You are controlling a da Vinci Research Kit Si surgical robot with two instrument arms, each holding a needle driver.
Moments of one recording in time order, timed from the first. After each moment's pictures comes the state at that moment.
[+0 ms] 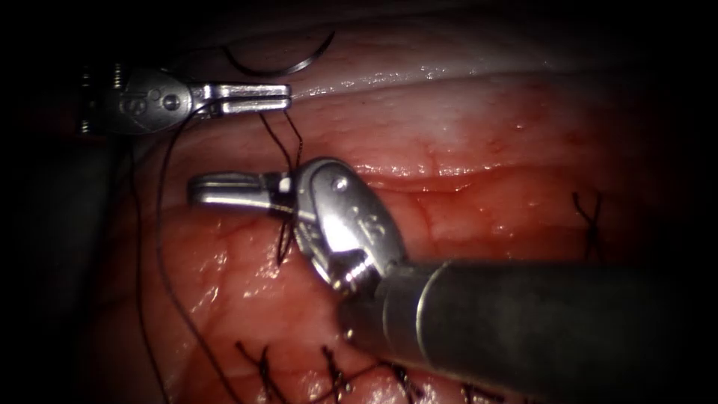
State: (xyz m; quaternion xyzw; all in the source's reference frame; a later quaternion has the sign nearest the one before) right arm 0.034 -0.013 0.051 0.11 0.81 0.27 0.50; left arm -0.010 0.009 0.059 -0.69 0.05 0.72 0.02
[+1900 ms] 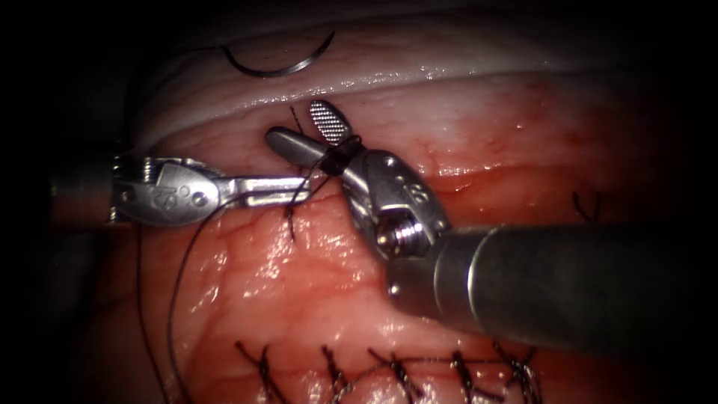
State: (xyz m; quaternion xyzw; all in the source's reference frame) right arm 0.030 -0.013 0.057 0.01 0.52 0.68 0.52; left arm -0.013 0.002 0.062 -0.68 0.05 0.73 0.03
